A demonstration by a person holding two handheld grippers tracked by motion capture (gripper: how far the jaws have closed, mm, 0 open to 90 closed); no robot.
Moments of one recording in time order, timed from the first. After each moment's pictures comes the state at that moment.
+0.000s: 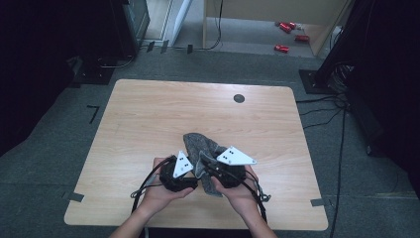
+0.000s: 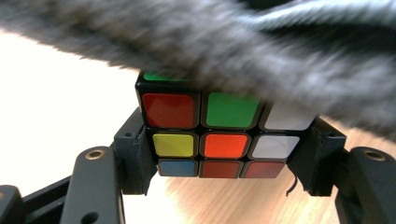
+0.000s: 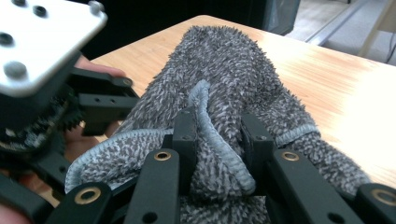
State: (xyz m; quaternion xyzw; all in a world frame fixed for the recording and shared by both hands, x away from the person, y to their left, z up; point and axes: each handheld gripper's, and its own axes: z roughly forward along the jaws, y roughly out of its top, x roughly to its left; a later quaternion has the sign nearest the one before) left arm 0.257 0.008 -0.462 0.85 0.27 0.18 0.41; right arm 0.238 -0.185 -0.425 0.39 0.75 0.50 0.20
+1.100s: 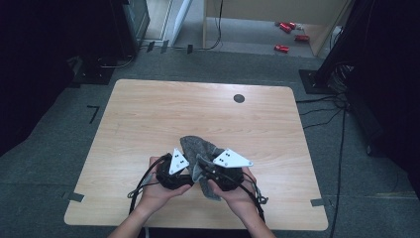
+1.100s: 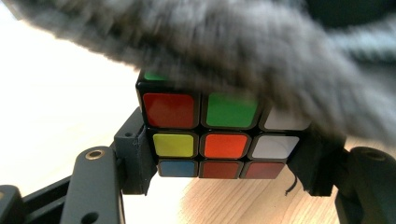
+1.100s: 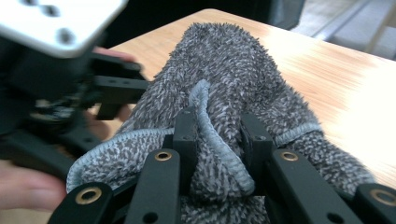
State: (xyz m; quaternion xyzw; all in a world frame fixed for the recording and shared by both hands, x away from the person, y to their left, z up) left arm 0.258 0.012 -0.461 0.84 0.29 0.19 0.41; right arm 0.230 -0.175 -0.420 0.37 0.76 0.49 0.19
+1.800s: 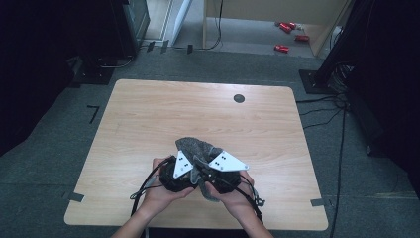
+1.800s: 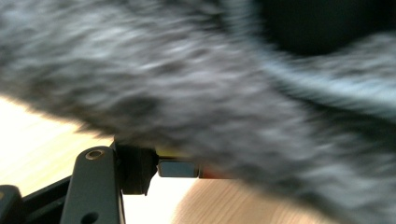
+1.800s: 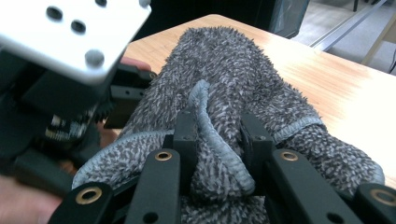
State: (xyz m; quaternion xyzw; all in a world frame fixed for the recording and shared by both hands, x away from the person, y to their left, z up) left arm 0.250 0.001 -0.459 0.85 0.28 0.20 0.41; right arm 0.225 -0.169 -0.418 0.36 0.77 0.49 0.21
